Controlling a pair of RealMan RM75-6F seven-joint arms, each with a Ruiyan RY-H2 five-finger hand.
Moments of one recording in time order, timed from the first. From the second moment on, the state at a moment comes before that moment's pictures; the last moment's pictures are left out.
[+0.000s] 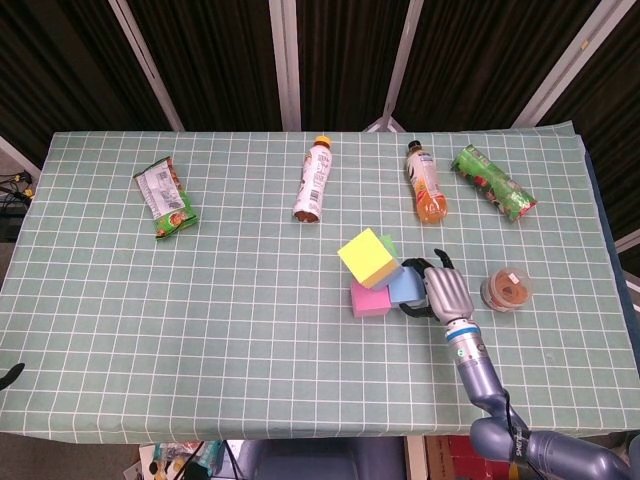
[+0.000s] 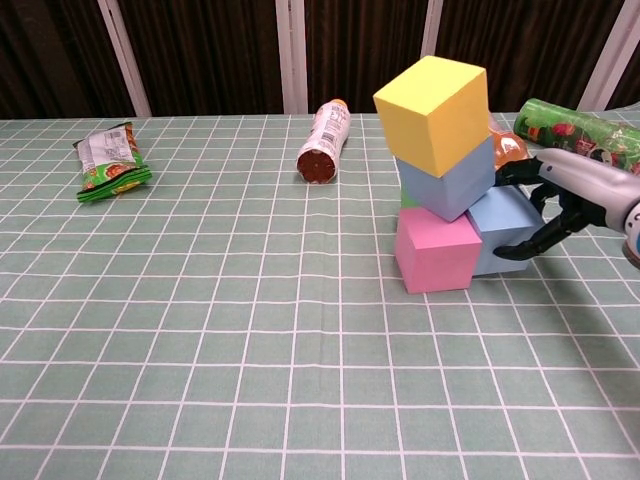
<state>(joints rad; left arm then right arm) 0.06 -1.03 -0.06 -1.75 1.45 1.62 0.08 0.54 -1.57 0.23 -1.45 -1.12 1.07 -0.16</state>
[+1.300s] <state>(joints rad) 0.06 -1.03 -0.06 -1.74 1.44 1.61 0.08 0.45 -1.38 0.24 -1.56 -1.07 1.15 -0.11</state>
